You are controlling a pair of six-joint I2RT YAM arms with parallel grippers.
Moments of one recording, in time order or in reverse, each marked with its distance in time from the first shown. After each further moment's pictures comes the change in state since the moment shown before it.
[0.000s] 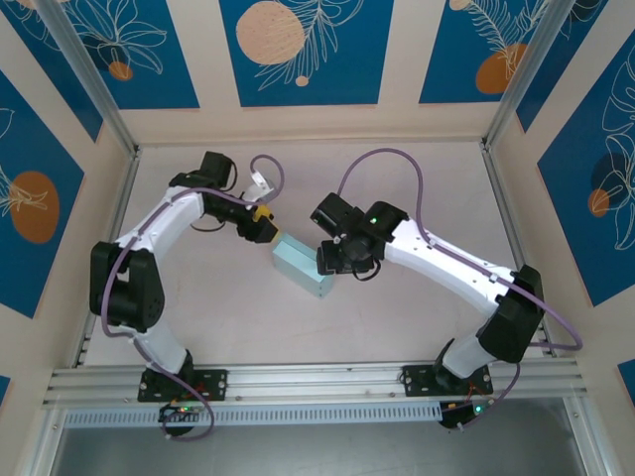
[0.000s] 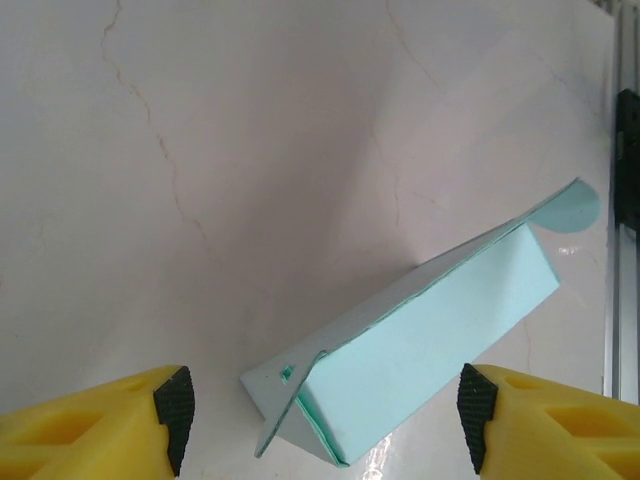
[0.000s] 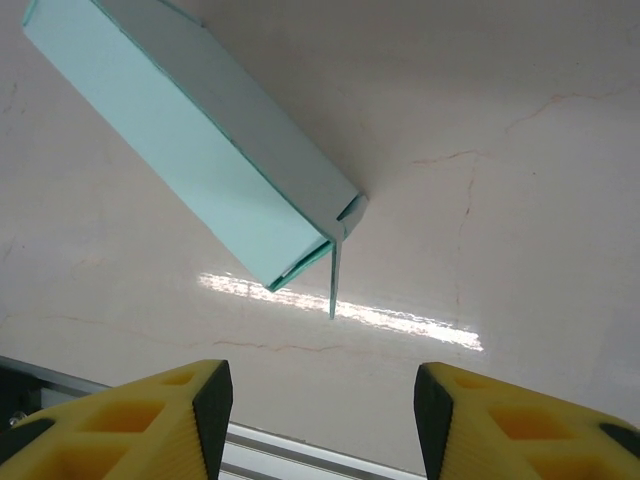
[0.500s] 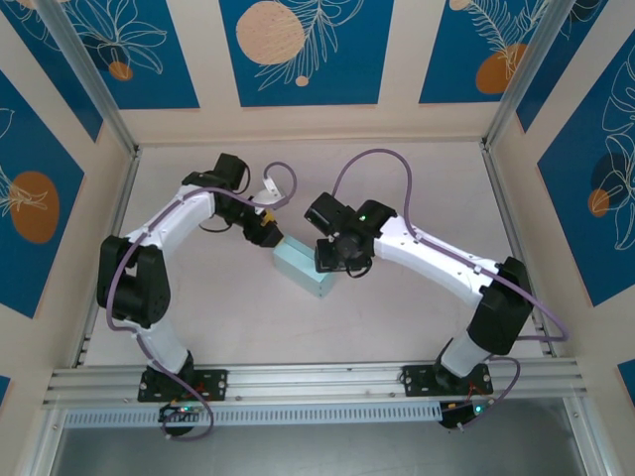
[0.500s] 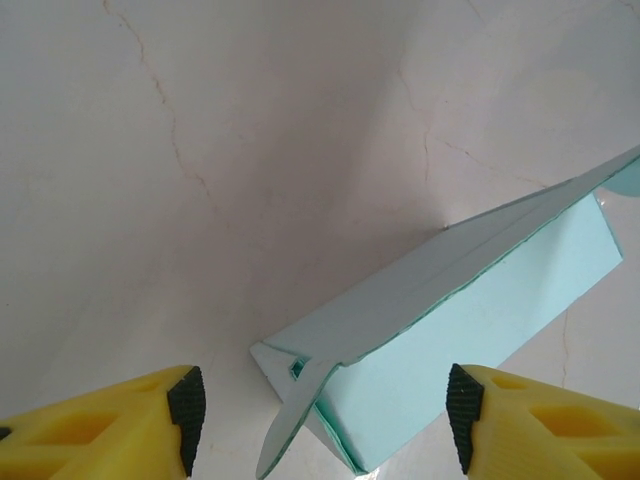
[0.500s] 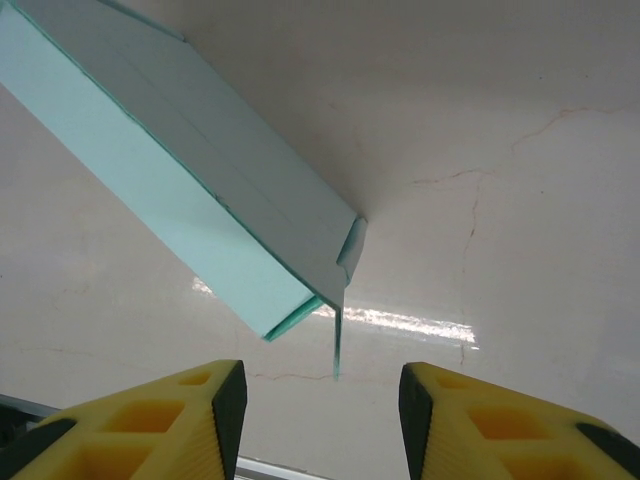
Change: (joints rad) left arm -0.063 0.037 0.031 -0.034 -0.132 -0.002; right arm -0.016 0.067 0.008 0.038 0.008 0.004
